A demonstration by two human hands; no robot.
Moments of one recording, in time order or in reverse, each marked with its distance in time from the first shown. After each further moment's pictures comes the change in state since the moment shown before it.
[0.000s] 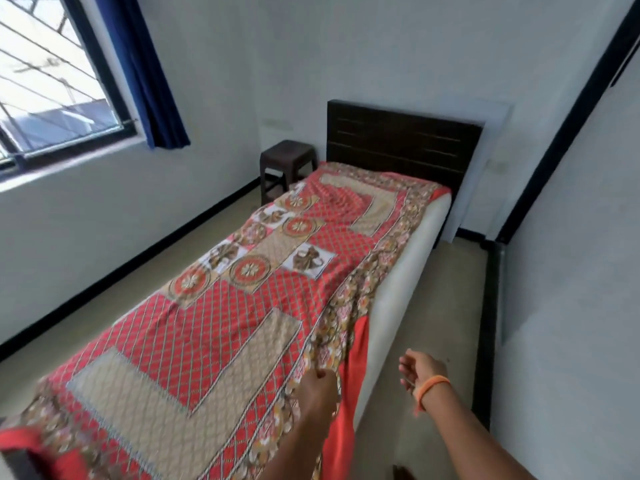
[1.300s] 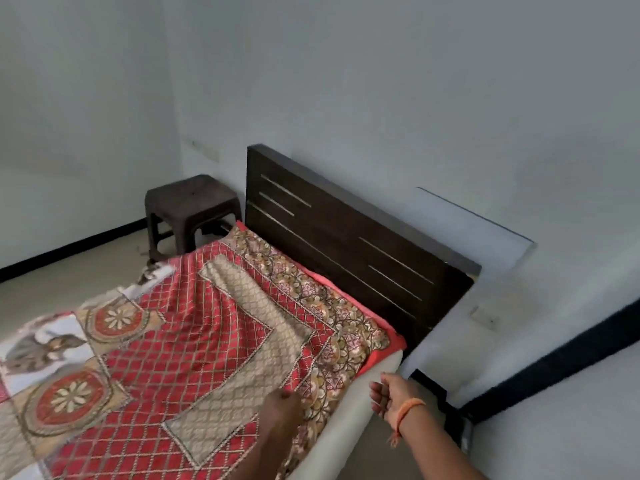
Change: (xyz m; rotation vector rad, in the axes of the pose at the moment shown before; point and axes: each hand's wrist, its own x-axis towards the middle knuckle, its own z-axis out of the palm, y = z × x) left_hand 0.607 0.548 0.564 -0.163 0.045 -0.122; right_hand 0.674 -0.727 0.153 -0.246 -0.034 0.056
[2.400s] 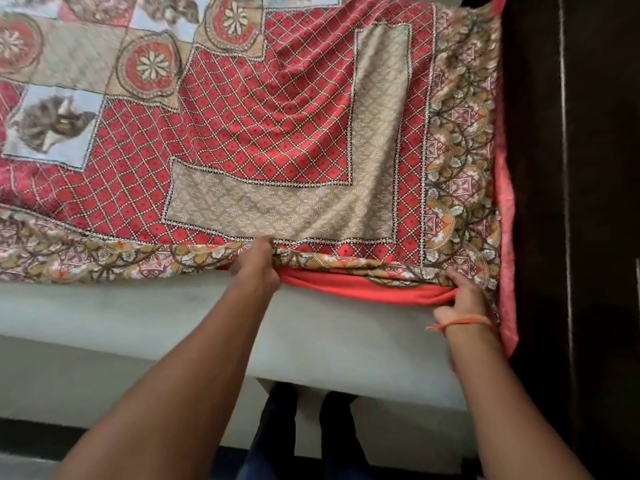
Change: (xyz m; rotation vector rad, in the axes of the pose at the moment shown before) left_hand 0.271 -0.099 0.128 -1.402 0.925 -0.437; right_hand 0.423 -0.094 0.151 -0.326 -0.469 0.134
